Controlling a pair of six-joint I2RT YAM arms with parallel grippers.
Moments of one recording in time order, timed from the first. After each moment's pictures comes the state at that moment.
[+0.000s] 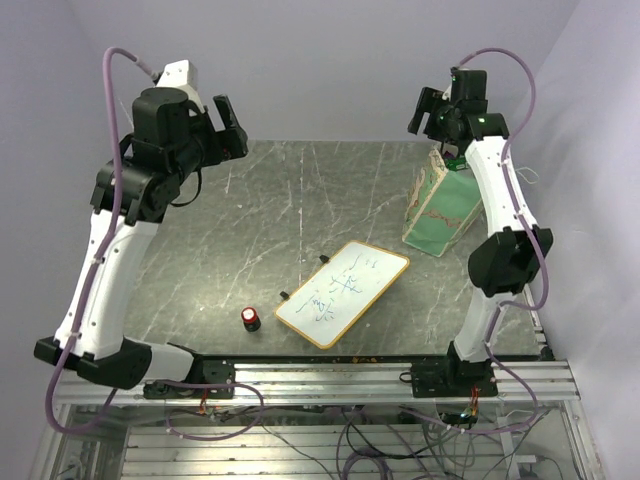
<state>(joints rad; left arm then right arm) -0.38 1.35 1.90 -0.89 -0.20 -0.39 0.10 1.95 2.11 -0.74 0.01 0.29</state>
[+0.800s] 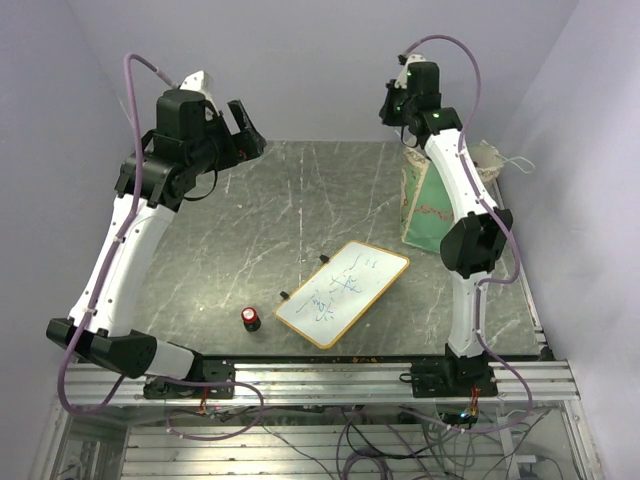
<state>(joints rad) -0.34 1.41 1.80 -0.81 -0.04 -0.54 0.23 2.20 2.36 -0.60 -0.03 0.18</state>
